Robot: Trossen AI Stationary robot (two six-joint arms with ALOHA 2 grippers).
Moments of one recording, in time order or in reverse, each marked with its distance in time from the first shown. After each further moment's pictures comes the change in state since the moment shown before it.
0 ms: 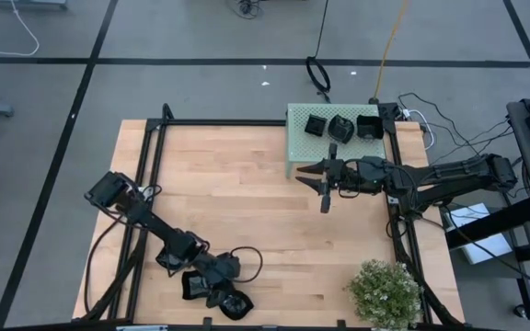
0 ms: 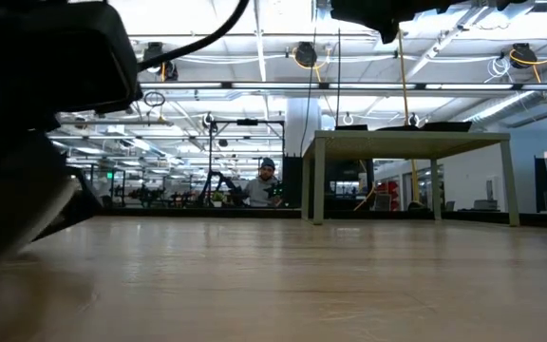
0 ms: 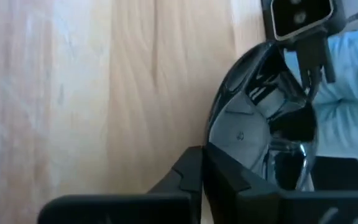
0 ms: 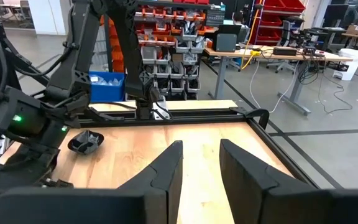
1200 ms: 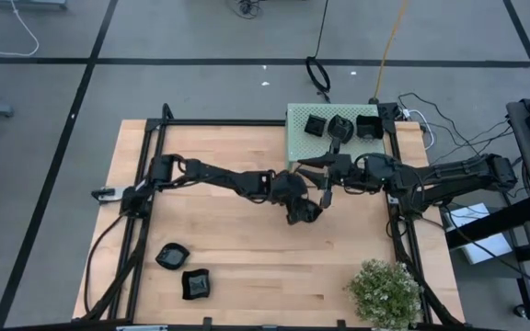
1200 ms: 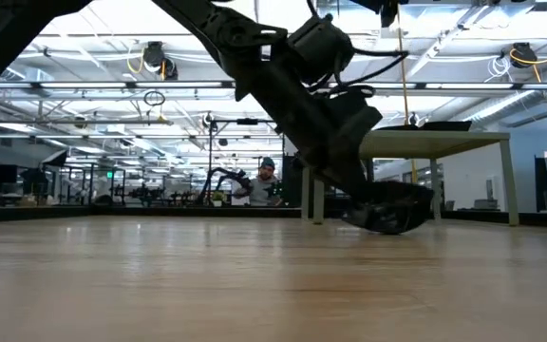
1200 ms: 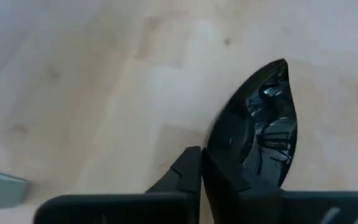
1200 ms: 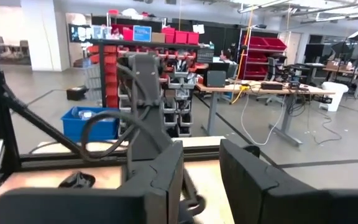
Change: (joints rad) left arm 0.632 0.343 0.765 -0.467 -0.208 0.582; right arm 0.000 -0.001 0.001 0.168 0.027 -0.030
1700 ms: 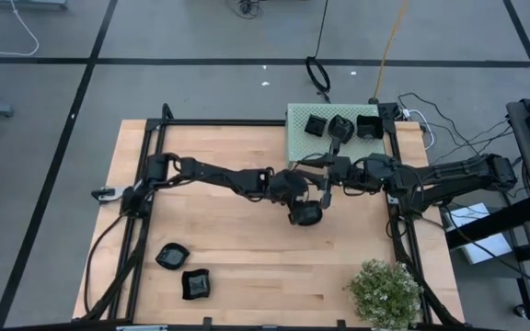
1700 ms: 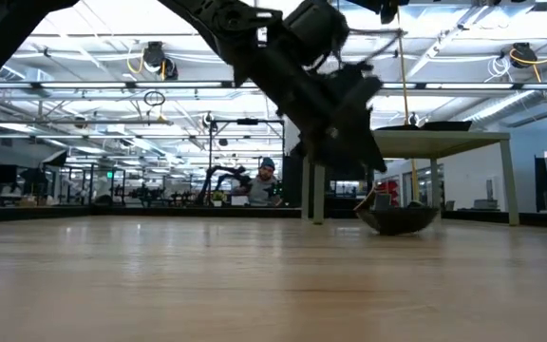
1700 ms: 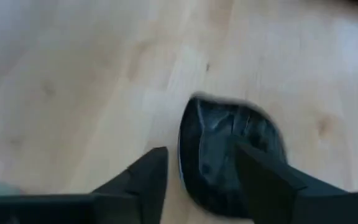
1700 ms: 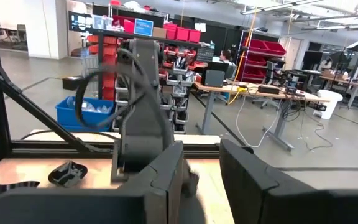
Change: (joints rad) left arm 0.002 -0.042 -0.001 0.016 0.038 -0.055; right arm 0.000 0.000 0.000 -0.017 0.000 -0.077
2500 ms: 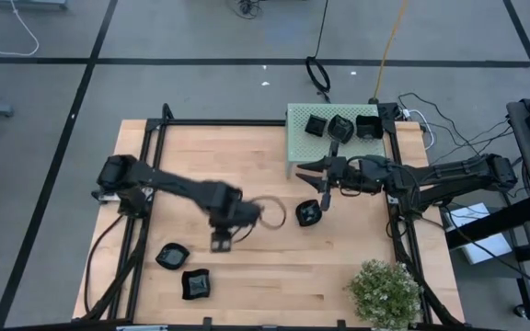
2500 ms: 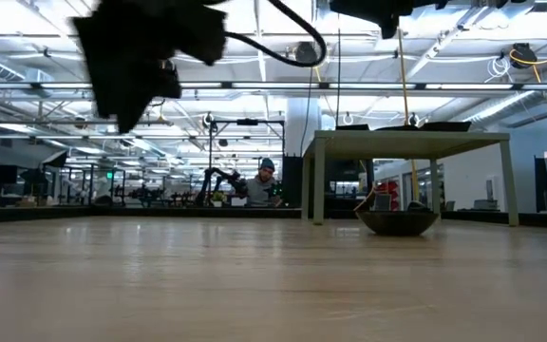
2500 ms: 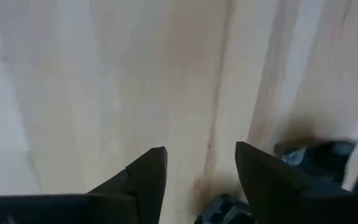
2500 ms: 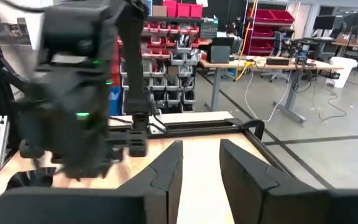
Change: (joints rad) left arm -0.217 -0.342 -0.057 -1.161 0.218 -0.001; right arm 0.000 -0.001 0.000 -0.094 -0.005 0.113
